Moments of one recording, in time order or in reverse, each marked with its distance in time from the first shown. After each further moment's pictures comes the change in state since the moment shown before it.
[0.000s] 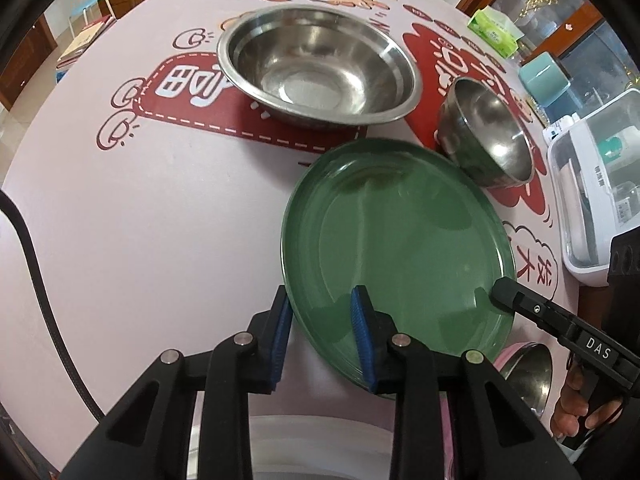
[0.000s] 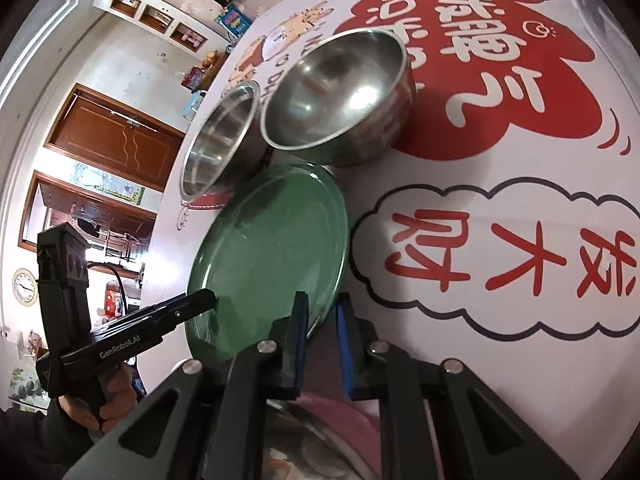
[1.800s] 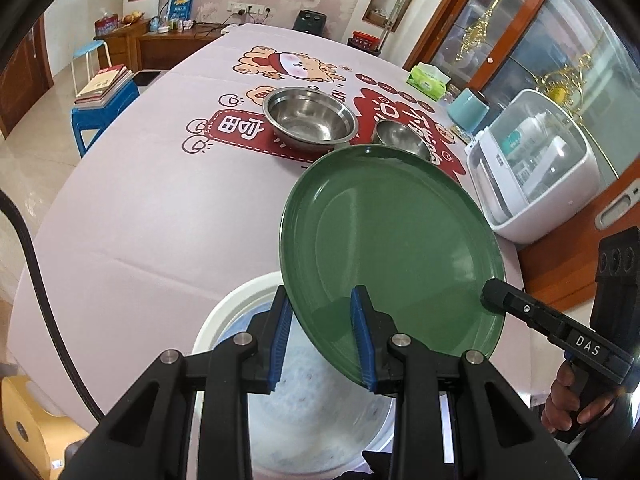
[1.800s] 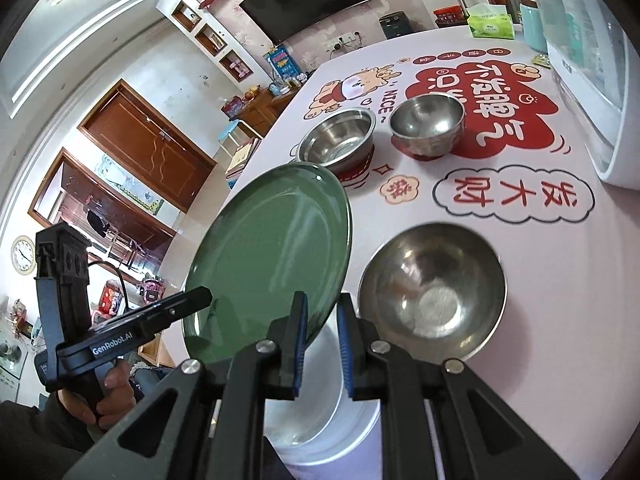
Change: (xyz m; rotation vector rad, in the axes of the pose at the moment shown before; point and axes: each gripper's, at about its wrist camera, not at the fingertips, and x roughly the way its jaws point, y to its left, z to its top) left arm -0.162 0.042 -0.139 0.090 -0.246 -0.108; right arm -0.096 0.107 -0.140 -0.148 -0.216 -0.011
